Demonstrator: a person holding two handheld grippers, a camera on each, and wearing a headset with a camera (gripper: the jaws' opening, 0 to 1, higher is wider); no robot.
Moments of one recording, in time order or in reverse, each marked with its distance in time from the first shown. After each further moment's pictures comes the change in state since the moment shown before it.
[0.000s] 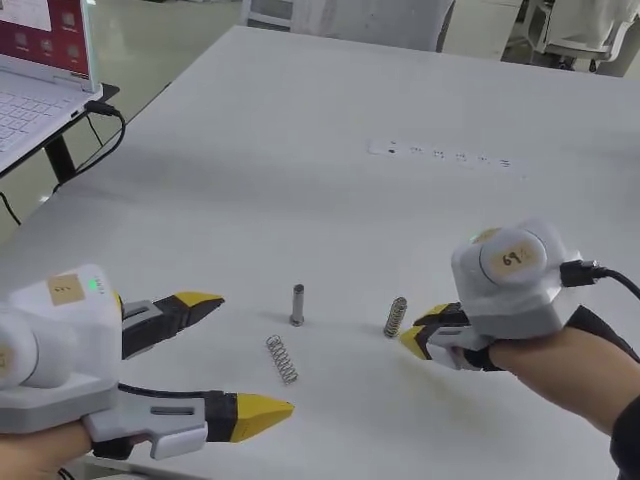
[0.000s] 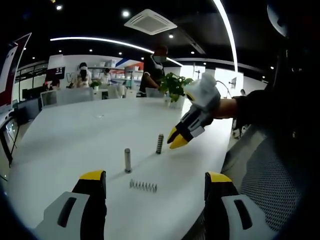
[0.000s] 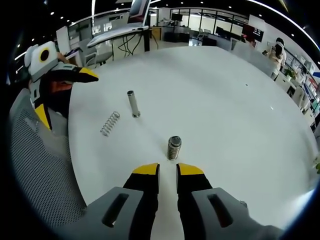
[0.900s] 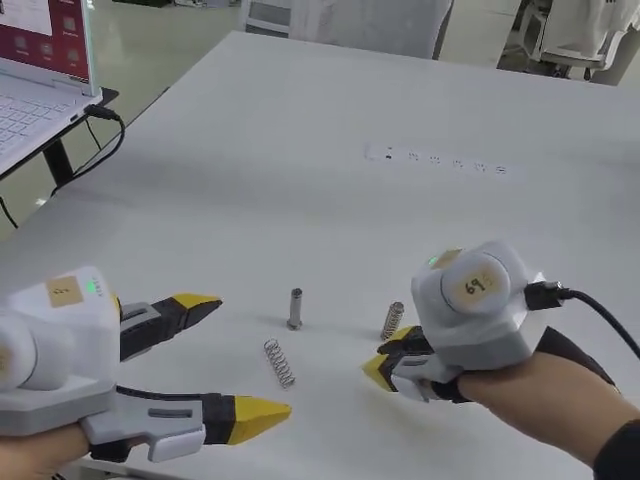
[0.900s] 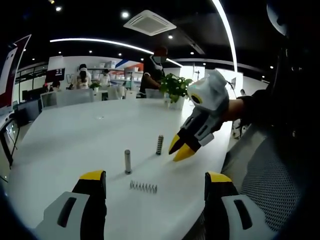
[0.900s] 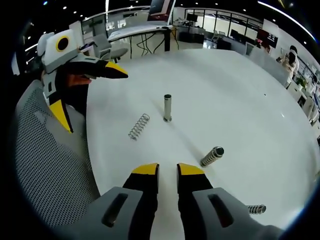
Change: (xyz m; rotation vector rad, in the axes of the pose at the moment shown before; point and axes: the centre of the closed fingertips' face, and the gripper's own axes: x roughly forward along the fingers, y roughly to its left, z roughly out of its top) left arm -0.001 -0.001 0.002 0.007 -0.008 0.001; right arm 0.004 0.053 0.013 -0.085 -0.001 0.091
